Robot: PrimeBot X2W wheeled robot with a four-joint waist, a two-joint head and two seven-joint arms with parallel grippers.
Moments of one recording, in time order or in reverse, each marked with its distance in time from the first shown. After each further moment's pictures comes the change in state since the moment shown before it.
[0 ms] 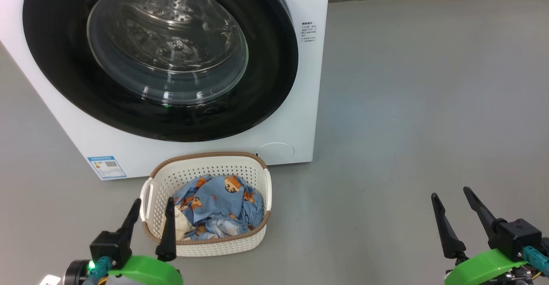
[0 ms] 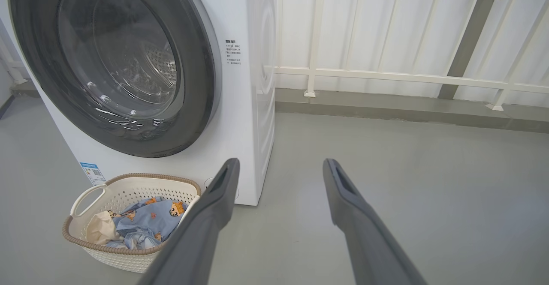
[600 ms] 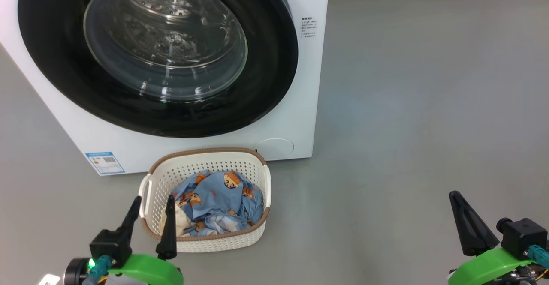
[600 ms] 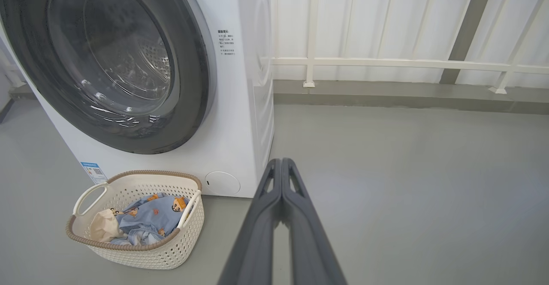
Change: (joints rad) left arm 0.000 0.000 -0.001 -0.013 0.001 0.001 0.000; right arm 0.000 -0.011 -0.001 0.009 0.044 0.000 0.012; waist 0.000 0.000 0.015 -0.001
